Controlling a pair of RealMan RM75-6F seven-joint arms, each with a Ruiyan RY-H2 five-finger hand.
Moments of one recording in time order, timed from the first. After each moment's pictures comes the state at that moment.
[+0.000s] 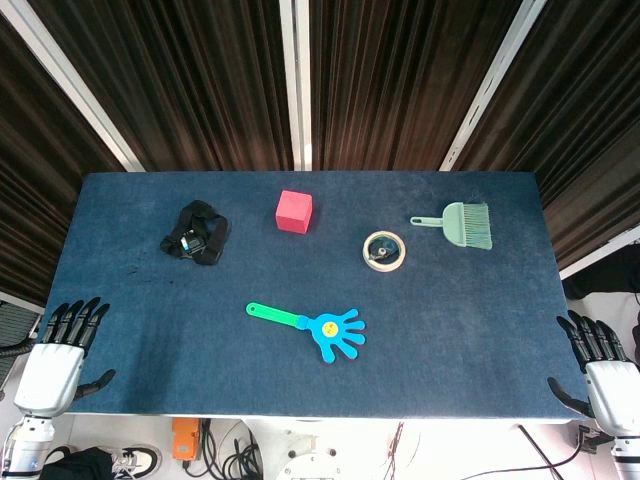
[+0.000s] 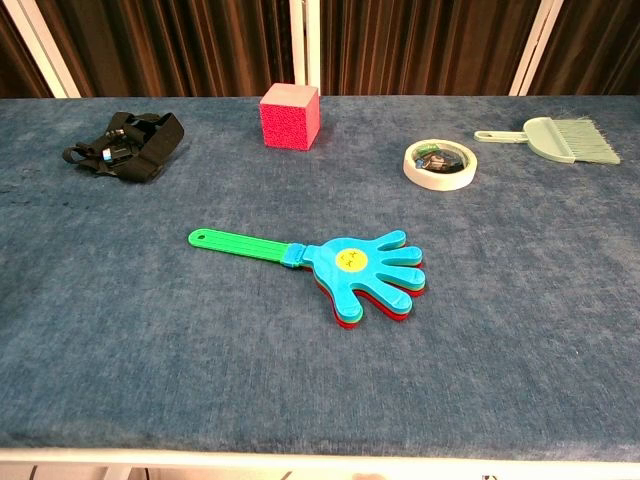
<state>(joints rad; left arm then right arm) -0.06 -1.16 0.03 -1.66 1.66 1.55 0.17 -0.04 -1.08 -0.04 -1.55 -1.64 1.57 0.12</state>
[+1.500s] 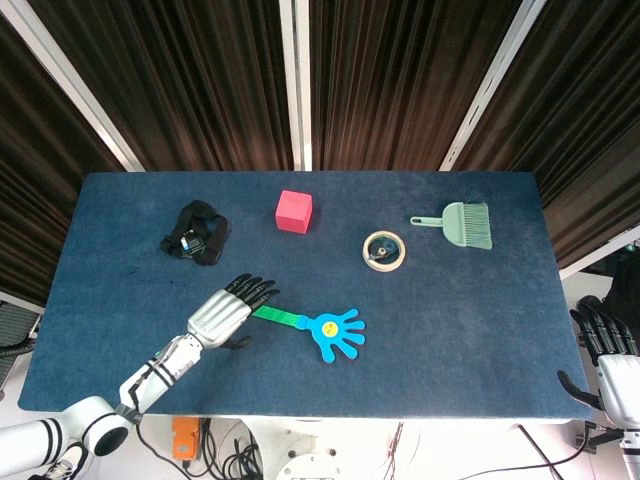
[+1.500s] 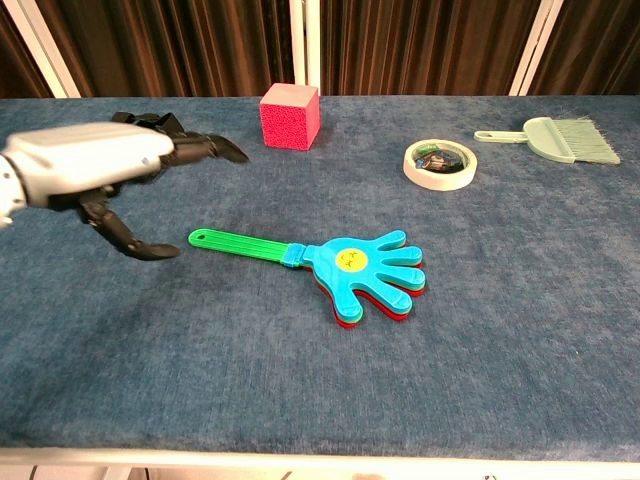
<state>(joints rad) -0.62 -1.45 -0.13 -1.57 1.52 0.86 0.15 -0.03 -1.09 -0.01 -1.51 -1.58 1.55 0.17</state>
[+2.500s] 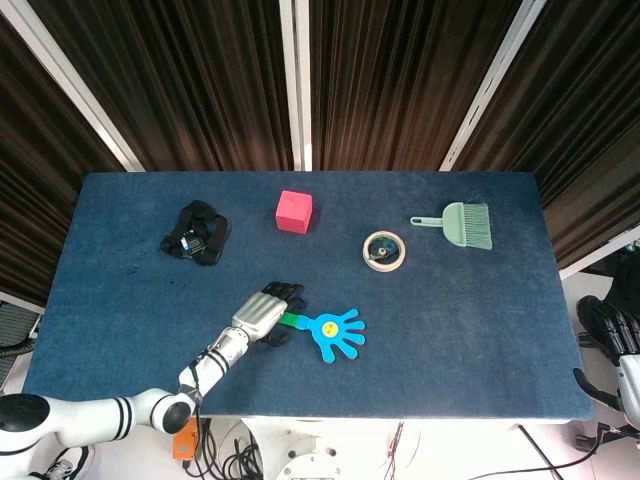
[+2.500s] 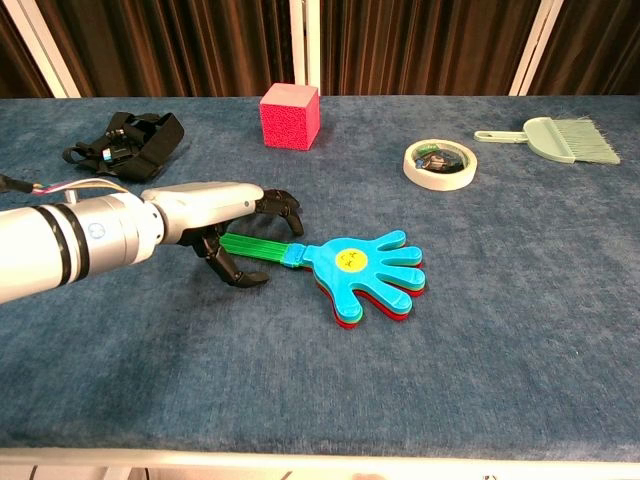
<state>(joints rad) -0.80 -1.69 -0.16 -1.45 1.06 0.75 0.32 -0.04 -1.08 0.00 -1.45 -1.57 1.58 0.24</state>
